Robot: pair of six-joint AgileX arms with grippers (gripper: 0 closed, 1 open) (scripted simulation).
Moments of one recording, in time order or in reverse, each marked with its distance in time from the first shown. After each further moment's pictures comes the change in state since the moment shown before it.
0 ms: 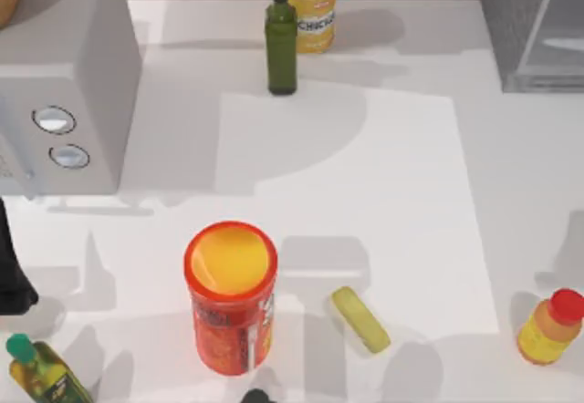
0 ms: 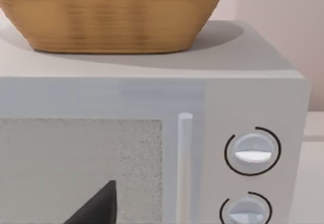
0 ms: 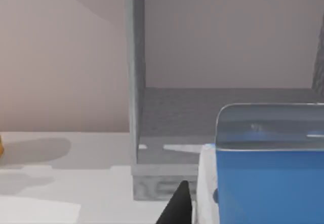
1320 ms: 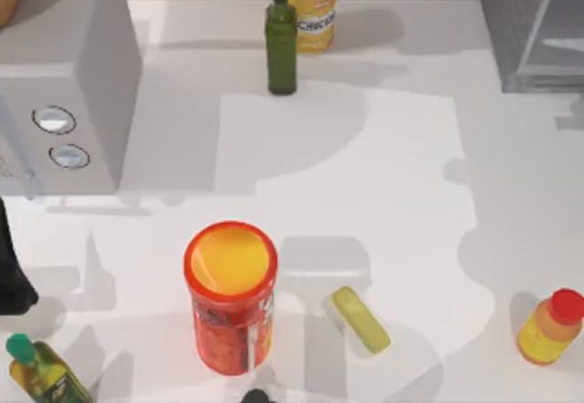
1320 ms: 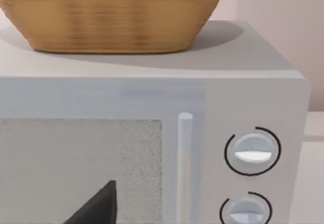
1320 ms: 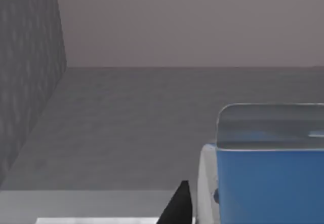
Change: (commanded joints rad) left arm 0.000 0.000 0.000 0.000 0.000 0.000; right arm -0.206 1.763 0.726 0.918 -0.184 -0.006
